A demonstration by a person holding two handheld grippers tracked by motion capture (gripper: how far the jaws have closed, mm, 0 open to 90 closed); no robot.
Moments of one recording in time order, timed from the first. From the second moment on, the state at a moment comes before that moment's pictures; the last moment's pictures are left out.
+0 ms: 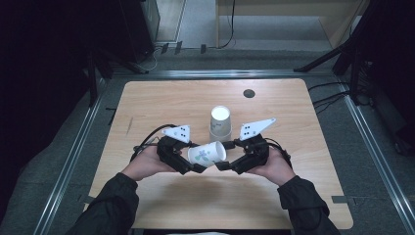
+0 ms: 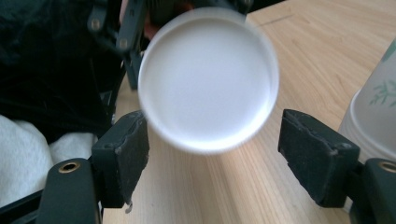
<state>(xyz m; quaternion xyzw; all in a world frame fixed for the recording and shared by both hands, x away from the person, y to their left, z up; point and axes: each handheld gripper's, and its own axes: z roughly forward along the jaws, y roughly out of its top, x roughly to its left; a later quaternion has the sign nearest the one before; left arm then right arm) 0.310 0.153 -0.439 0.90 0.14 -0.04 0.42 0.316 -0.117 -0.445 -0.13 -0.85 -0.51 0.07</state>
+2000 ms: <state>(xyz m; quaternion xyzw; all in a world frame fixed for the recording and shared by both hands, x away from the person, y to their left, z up) 0.312 0.140 -0.443 0.93 0.13 -0.03 0.34 0.316 -0.113 -0.449 -0.11 -0.86 -0.49 0.06</state>
